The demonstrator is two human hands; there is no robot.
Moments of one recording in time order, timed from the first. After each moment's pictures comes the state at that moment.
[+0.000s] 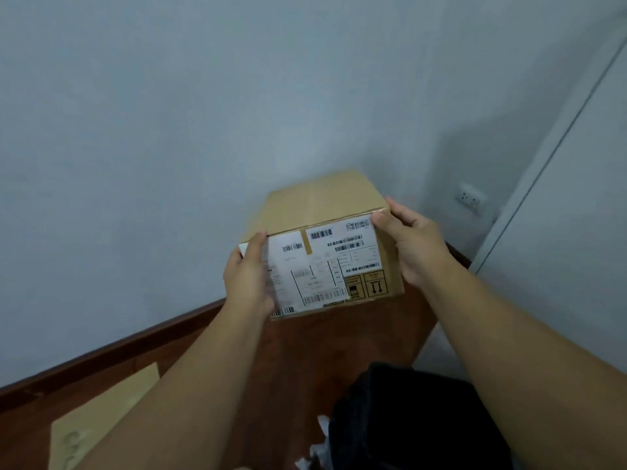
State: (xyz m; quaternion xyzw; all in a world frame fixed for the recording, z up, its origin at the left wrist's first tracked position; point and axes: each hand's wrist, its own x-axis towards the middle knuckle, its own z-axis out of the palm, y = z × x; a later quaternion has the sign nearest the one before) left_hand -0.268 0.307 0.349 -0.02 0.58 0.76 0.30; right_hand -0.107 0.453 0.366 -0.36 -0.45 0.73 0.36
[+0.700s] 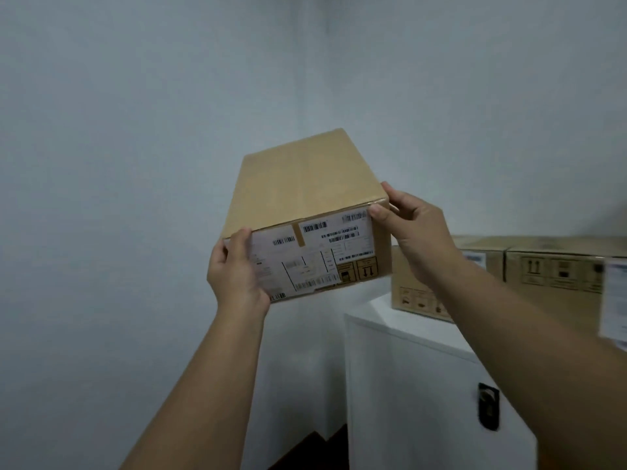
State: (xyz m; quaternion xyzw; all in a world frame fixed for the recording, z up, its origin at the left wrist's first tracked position) left_hand -0.091 0.242 0.762 0.24 0.28 0.89 0.28; right_hand 0.126 0.300 0.799 -0.17 -0.64 0.40 0.63
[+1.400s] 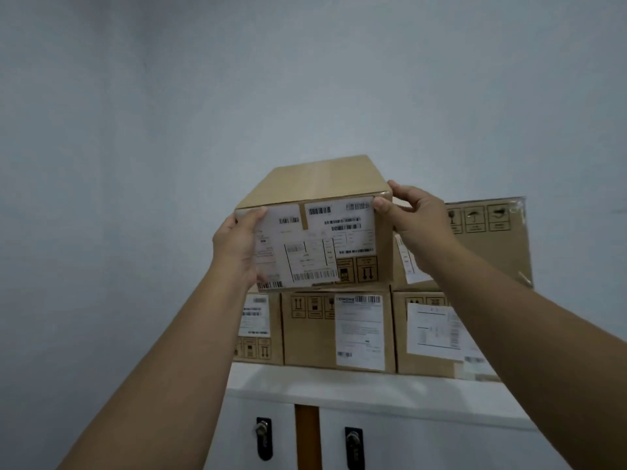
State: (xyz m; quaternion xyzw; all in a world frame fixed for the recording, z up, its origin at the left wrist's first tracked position) left_hand 0.197 0.288 0.855 0.49 0.25 0.70 0.47; right_hand 0.435 0.222 0.858 -0.36 -0.56 0.12 0.73
